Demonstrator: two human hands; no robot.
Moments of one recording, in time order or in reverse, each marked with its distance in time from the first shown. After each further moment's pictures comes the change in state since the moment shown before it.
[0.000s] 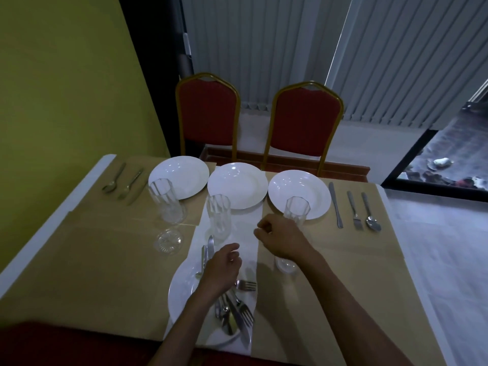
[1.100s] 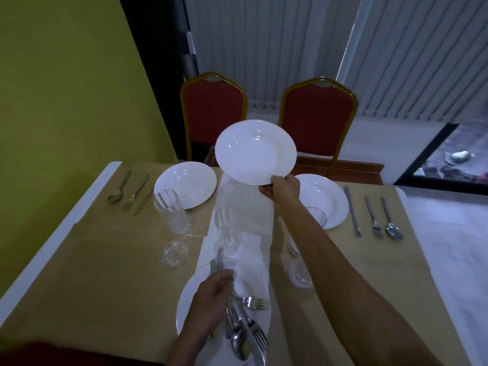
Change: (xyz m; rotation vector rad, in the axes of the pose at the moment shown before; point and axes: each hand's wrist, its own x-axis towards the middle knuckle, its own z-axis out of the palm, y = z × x) left_hand -0.014 -0.020 -0.032 -0.236 0.053 -0.144; right_hand 0.154 -0.029 -0.013 1.325 0.336 0.322
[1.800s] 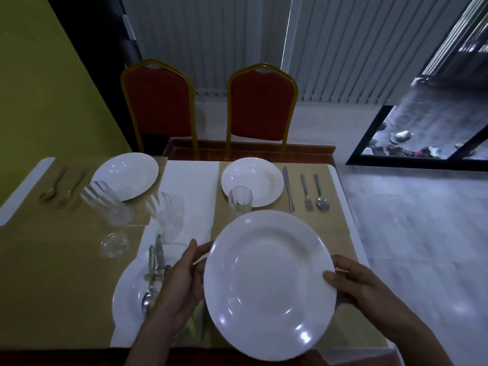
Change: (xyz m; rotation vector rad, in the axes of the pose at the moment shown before) left_hand -0.065 0.072 0.094 -0.565 -0.246 -0.181; right_hand -0.202 -0.046 -0.339 -0.520 -0.336 0.072
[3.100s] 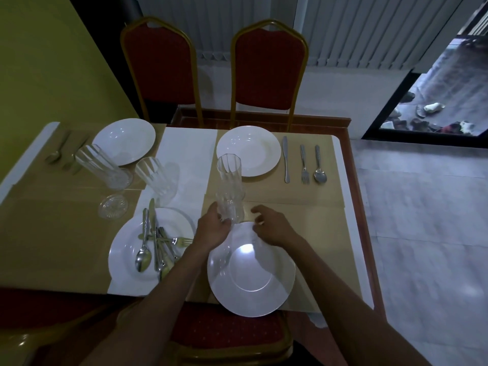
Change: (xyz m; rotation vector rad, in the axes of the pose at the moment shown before) left_hand 0.085 -0.049 0.063 1.037 0.272 0.209; right_hand 0.149 0.053 0.050 -0.734 -0.039 -0.041
